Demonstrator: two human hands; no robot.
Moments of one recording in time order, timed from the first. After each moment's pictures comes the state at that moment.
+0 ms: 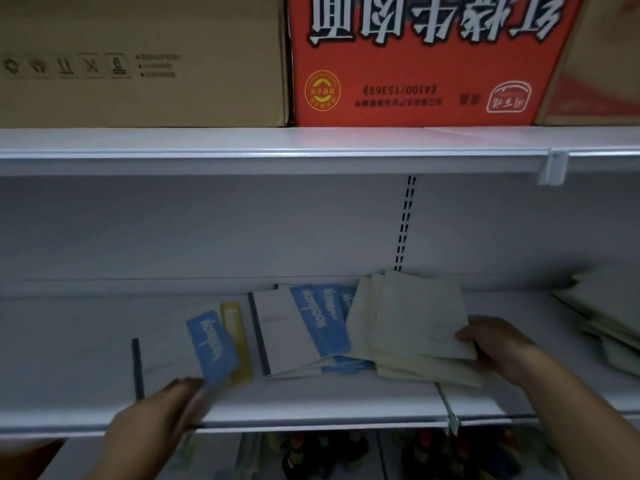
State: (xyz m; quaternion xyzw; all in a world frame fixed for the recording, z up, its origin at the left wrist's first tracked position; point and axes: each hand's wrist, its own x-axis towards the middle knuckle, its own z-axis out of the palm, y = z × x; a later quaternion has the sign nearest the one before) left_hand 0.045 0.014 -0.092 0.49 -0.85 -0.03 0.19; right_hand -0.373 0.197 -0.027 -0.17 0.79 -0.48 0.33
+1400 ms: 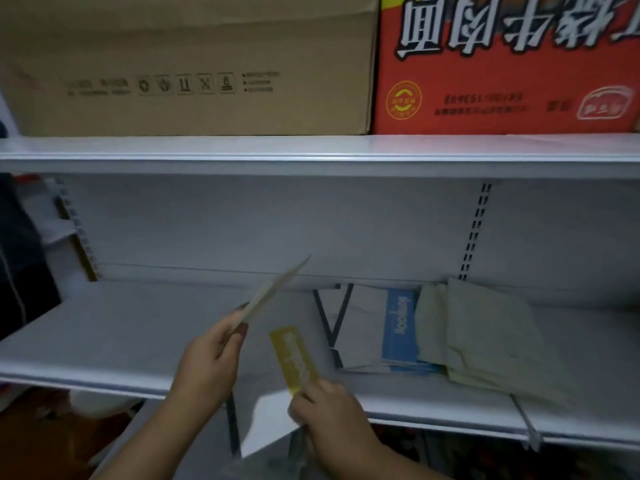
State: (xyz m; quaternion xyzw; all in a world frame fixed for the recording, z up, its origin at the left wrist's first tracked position) left_hand 0.059 0.025 -0.017 0.46 -0.74 -0.24 0.43; right_hand -0.102 0.101 -0.100 -0.76 0.61 -0.21 -0.05
